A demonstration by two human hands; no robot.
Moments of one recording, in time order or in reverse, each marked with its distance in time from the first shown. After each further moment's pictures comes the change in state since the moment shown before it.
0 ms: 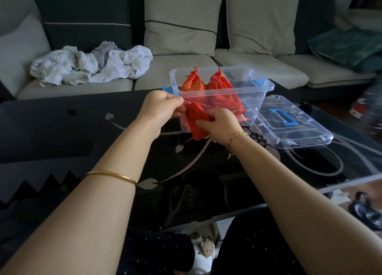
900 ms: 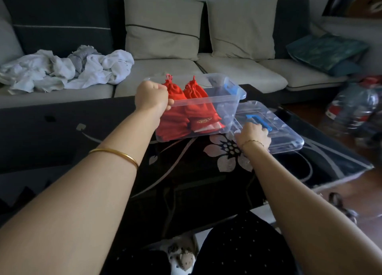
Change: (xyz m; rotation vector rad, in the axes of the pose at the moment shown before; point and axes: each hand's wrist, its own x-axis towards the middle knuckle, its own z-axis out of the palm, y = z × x) left_hand 0.043 0.030 0.061 0.019 0.218 -0.051; right_hand 0.020 0.120 -0.063 -0.426 0.205 0.643
